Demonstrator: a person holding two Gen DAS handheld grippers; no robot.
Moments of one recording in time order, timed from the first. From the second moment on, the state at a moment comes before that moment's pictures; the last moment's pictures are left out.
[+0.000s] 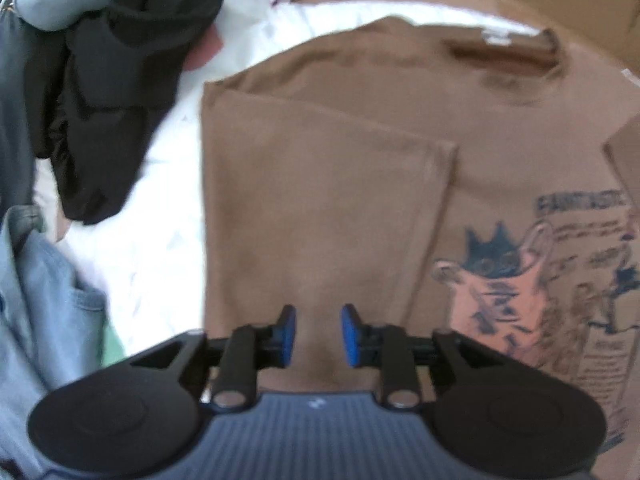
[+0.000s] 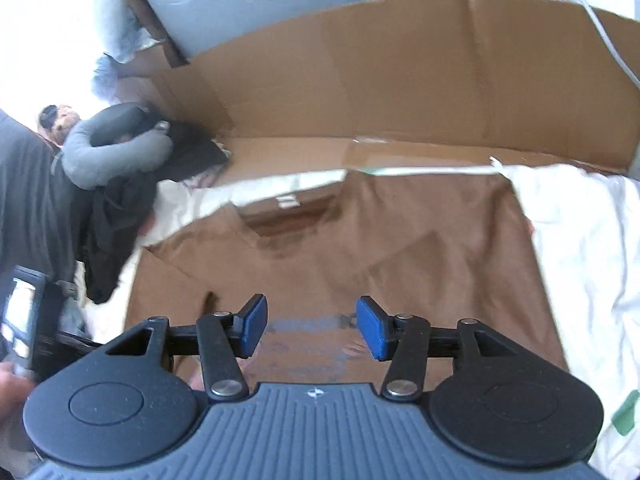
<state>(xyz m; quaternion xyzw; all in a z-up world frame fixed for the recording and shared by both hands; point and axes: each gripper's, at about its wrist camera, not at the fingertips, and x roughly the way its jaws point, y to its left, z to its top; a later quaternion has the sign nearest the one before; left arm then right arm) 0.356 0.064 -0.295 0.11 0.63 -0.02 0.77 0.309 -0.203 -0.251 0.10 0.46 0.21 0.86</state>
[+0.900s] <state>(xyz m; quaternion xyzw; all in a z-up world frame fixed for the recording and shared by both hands) 0.273 0.061 -0.118 0.05 0.57 -0.04 0.82 0.199 -0.262 -0.071 0.04 0.45 0.18 0.88</state>
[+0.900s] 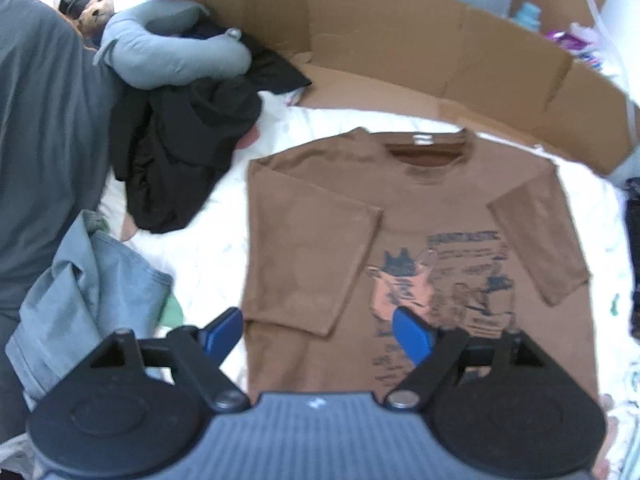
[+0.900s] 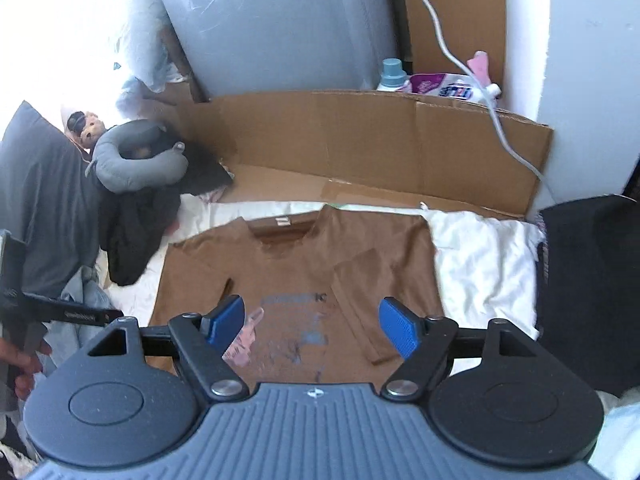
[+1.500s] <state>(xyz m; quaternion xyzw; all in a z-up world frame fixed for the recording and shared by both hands) 0.172 0.069 -0.056 0.07 0.50 -0.10 0.86 0.115 -0.309 -0.045 0.02 0.48 0.13 0.87</state>
